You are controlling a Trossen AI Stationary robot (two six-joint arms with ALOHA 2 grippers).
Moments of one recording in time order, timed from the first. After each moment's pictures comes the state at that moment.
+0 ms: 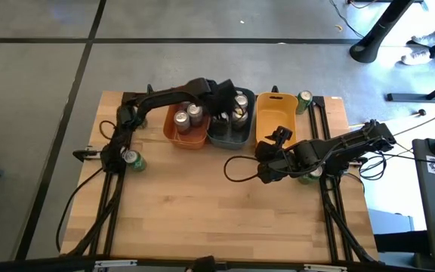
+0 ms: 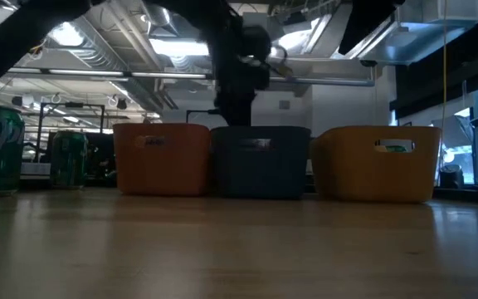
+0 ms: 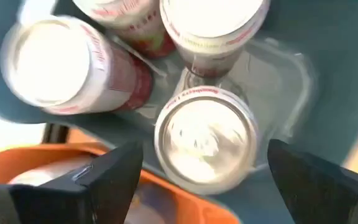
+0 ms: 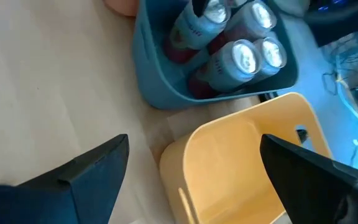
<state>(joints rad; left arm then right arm) 0.41 2.10 1.98 -1.08 -0.09 0.16 0.32 1.50 1.44 -1.23 0.70 0.52</state>
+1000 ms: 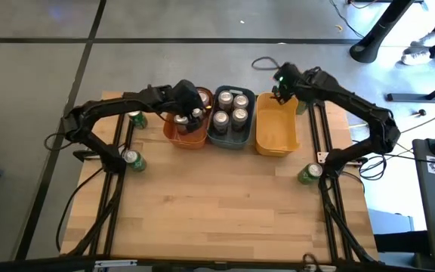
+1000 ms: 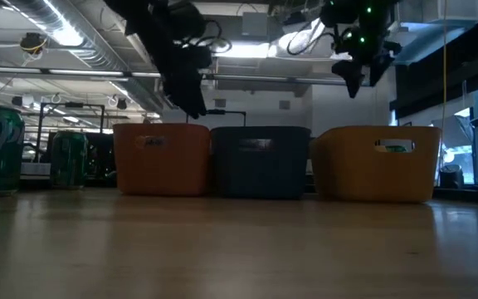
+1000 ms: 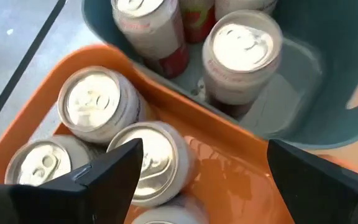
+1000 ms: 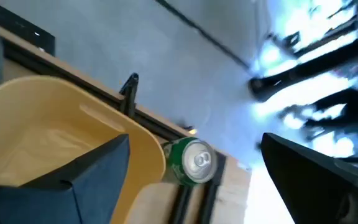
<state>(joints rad) 0.49 1.52 1.20 -0.60 -0.08 0.15 -0.67 1.42 1.44 -1.12 0.67 0.21</state>
